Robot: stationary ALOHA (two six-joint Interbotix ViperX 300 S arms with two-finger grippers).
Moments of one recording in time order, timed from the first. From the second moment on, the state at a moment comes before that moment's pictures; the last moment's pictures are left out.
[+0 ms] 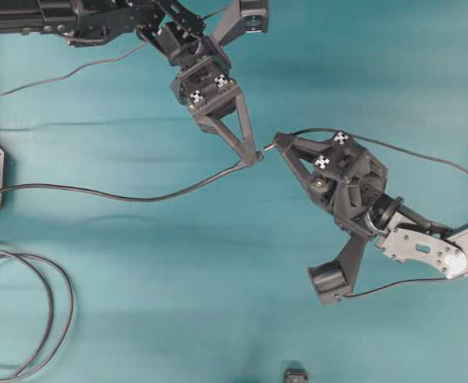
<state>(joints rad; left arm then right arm) 0.42 0.35 0.27 -1.57 1.39 0.72 0.47 -0.05 0.66 -1.59 1.06 0.57</state>
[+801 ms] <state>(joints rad) 0.42 0.35 0.27 -1.56 1.35 0.72 0.48 -0.04 0.66 -1.59 1.06 0.57</state>
